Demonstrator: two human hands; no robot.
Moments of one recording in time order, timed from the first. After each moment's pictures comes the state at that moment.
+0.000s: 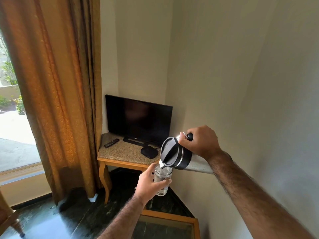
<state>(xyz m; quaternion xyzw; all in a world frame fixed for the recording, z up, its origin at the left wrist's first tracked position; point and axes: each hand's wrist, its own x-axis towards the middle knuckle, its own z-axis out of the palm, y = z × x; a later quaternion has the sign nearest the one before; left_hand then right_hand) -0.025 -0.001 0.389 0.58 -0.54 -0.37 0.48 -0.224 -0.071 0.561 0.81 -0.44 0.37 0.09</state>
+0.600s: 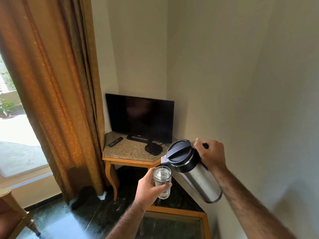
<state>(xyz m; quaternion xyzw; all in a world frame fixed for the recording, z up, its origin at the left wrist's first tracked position) -0.016 0.000 0.374 0.60 -0.54 -0.34 0.48 -0.248 -0.092 0.484 0.69 -0.50 0.51 -0.13</state>
